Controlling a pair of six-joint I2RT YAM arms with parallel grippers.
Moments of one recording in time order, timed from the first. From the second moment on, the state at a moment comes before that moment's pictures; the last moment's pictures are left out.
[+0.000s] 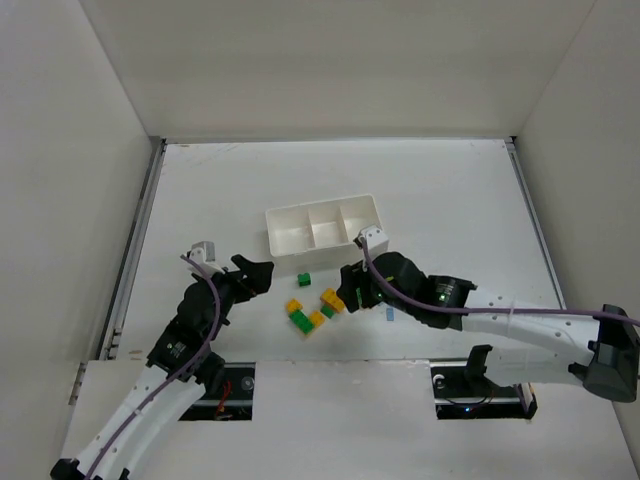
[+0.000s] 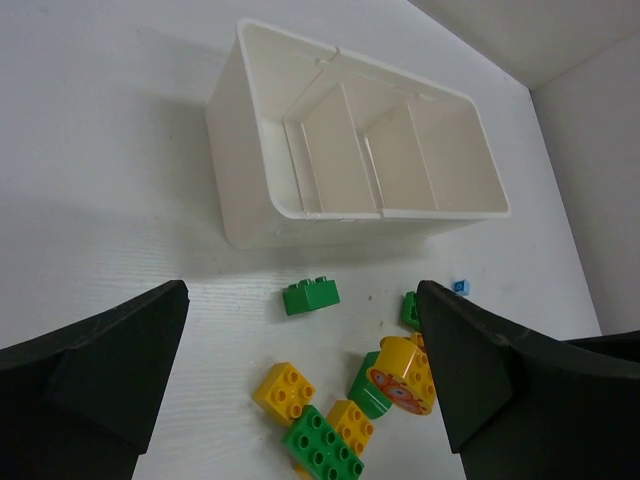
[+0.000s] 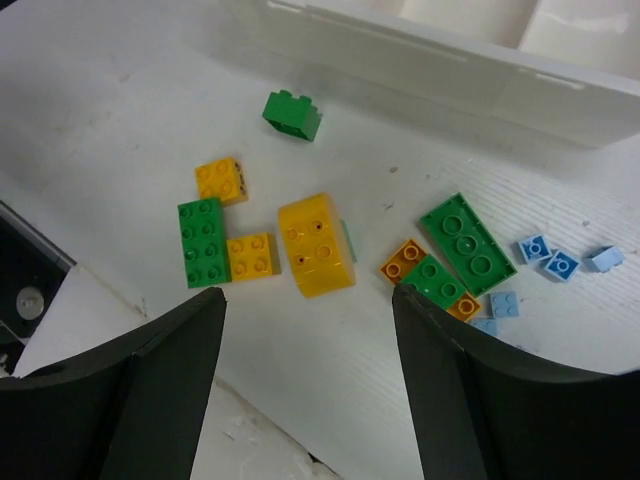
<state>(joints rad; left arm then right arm) -0.52 0.27 0.28 -0.26 -0.23 -0.71 1.10 1.13 0.81 -0.28 0.29 0.47</state>
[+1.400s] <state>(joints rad) -0.62 0.57 0.32 0.05 -0.43 -0.66 1.05 1.44 0.76 -0.06 0.17 0.32</state>
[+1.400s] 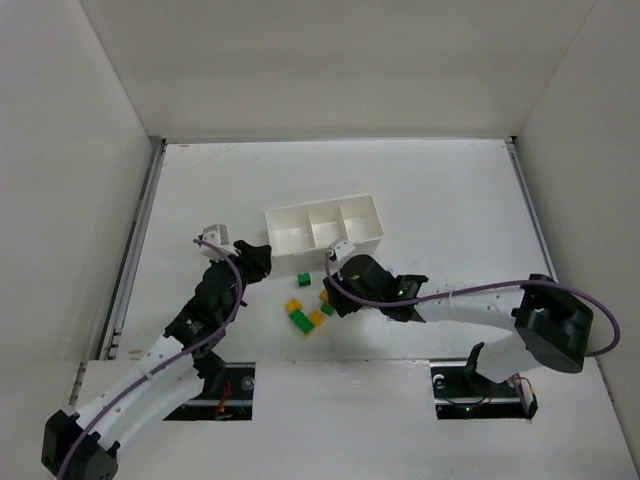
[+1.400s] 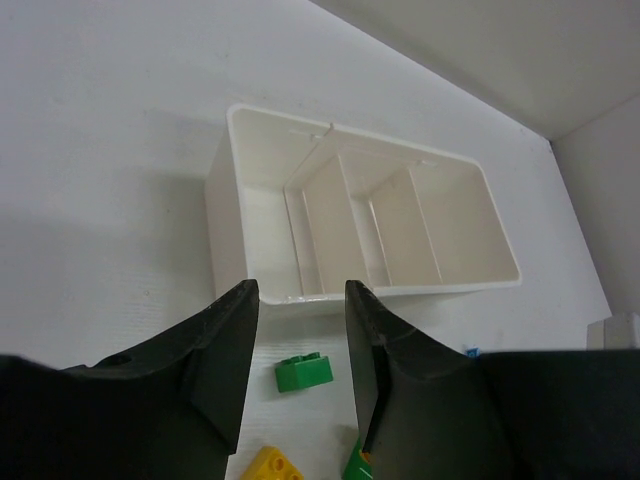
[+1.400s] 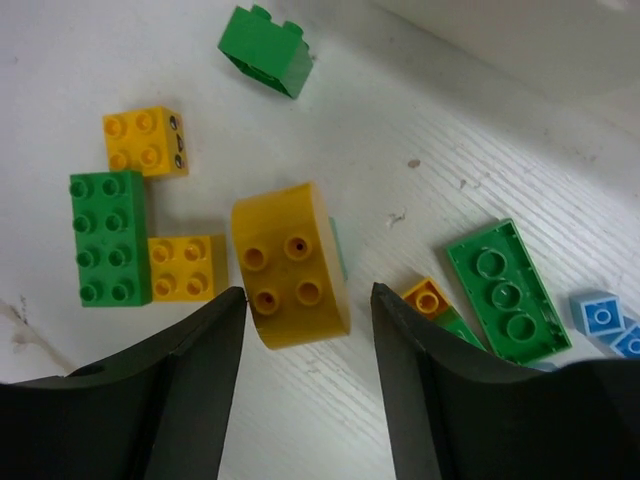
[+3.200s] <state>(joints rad) -0.87 0.88 0.45 0.33 -0.28 -0.80 0.73 1.15 0.70 0.28 -0.14 0.81</state>
